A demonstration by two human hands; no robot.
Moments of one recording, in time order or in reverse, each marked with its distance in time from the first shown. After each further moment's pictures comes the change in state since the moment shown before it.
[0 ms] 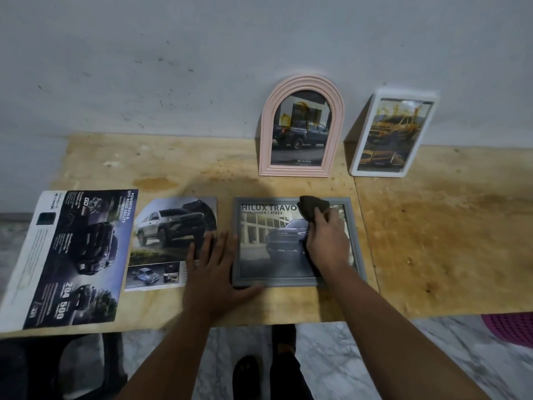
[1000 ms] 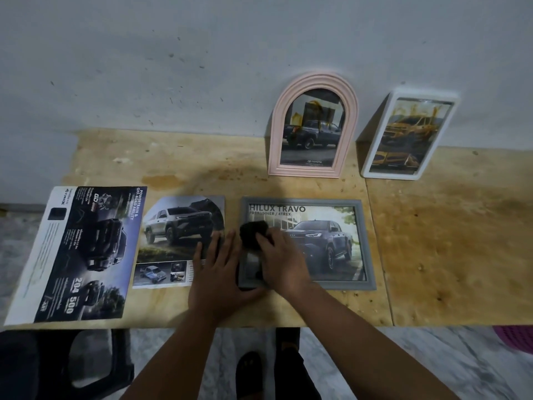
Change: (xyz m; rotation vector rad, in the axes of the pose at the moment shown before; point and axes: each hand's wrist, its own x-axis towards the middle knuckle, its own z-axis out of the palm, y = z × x) left_hand 0.000 0.000 0.004 -0.018 0.030 0.001; right_hand -0.046 -0.084 0.028 0.048 -0.141 -0.474
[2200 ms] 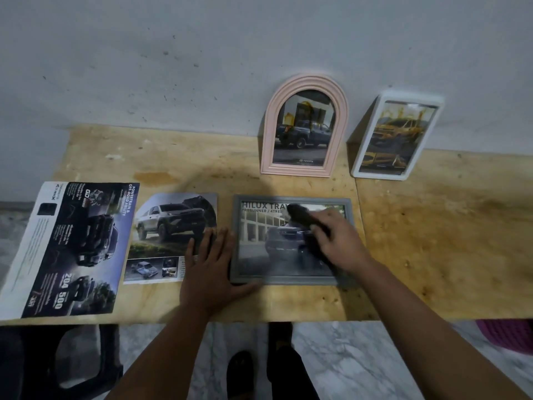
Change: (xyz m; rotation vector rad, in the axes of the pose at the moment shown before) left_hand 0.001 -0.001 -0.005 0.038 -0.044 -0.002; right_hand -0.018 0.102 -0.099 0.412 0.020 0.174
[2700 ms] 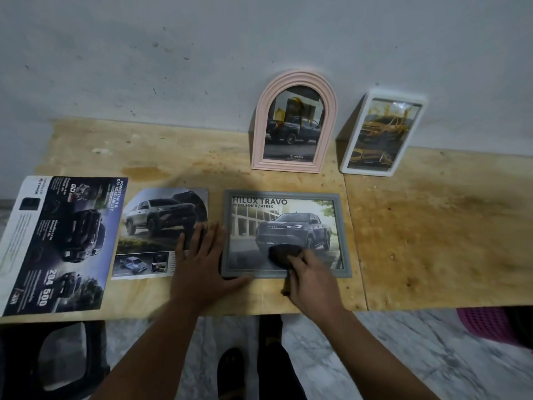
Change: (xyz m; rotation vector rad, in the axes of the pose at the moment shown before) left_hand -0.001 0.001 0.003 0.000 -0.001 -0.013; right_hand -0.085 -0.002 0.075 -0.393 0.021 0.005
